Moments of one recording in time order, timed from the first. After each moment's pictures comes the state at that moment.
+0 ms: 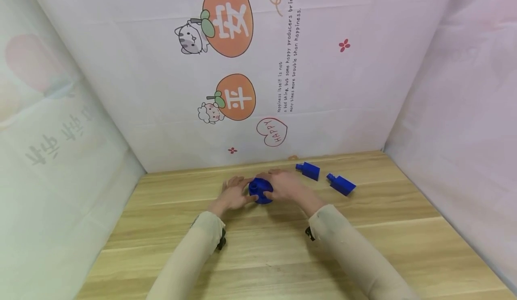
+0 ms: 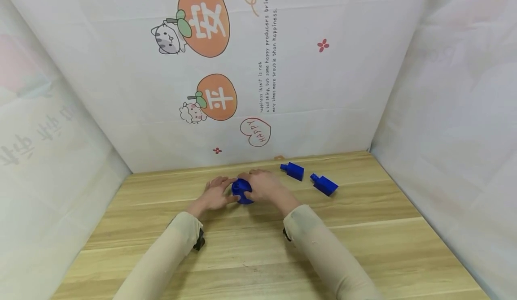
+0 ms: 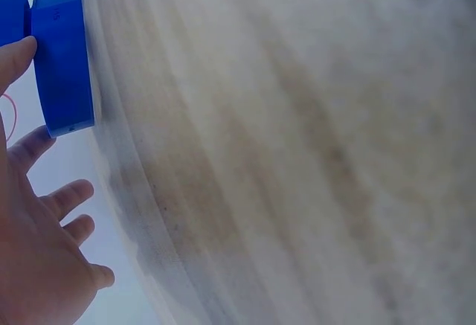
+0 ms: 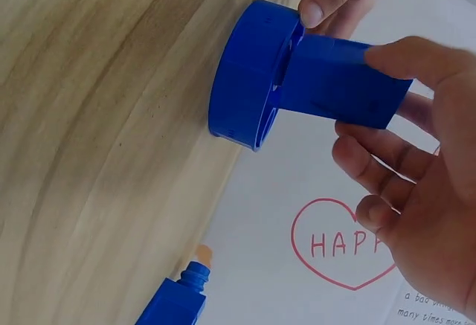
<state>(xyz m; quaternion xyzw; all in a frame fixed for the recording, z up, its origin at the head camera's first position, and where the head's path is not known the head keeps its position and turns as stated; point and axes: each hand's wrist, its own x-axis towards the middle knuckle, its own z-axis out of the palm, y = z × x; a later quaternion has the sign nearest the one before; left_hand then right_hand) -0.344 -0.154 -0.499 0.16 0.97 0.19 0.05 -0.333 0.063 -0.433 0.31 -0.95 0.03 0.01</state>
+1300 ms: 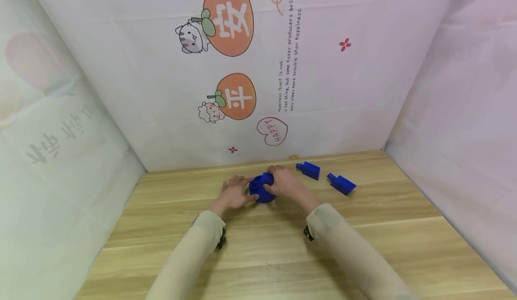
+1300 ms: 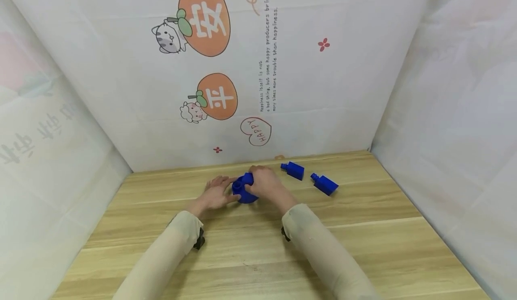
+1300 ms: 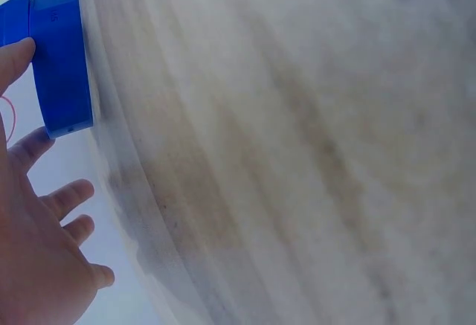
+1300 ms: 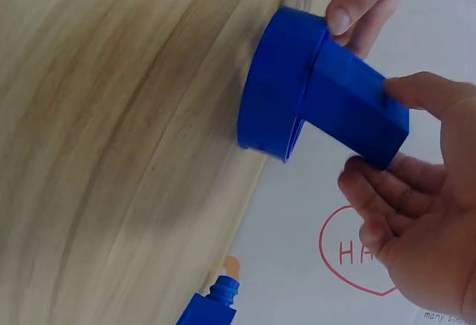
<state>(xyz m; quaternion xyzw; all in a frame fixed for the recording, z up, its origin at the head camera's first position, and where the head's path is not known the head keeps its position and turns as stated) -0.343 -0.153 -0.498 0.16 0.97 0.19 0.05 -0.345 0.061 -0.442 0.22 -0.96 0.15 0.03</state>
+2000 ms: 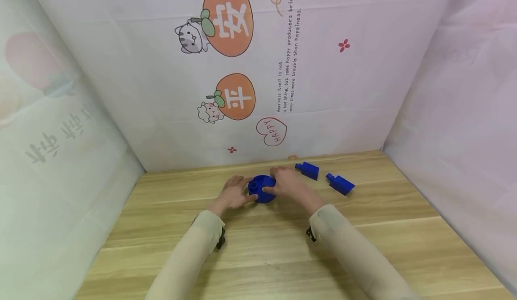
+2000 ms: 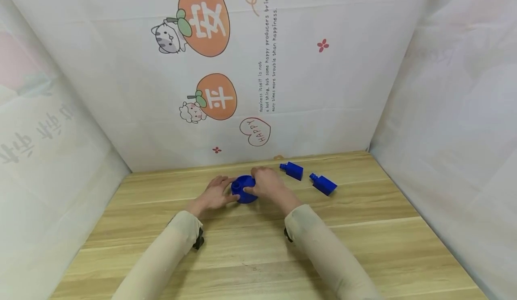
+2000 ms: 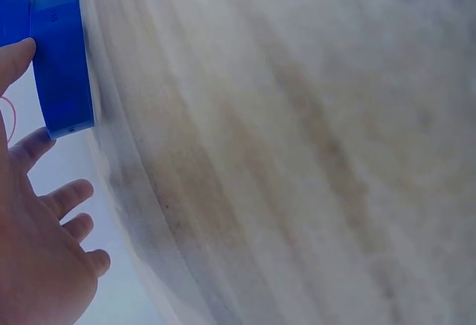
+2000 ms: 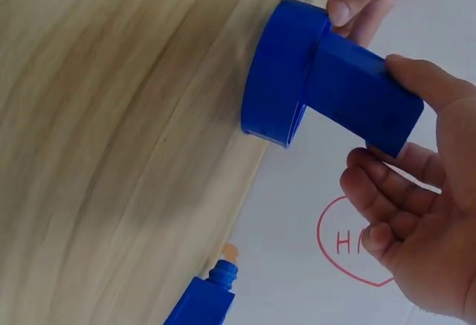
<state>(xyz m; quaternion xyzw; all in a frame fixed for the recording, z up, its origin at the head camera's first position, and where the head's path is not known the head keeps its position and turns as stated) -0.345 -0.153 -0.501 0.18 0.97 0.18 0.04 -0.339 0.071 -0.440 0.23 -0.96 0.12 0.02</state>
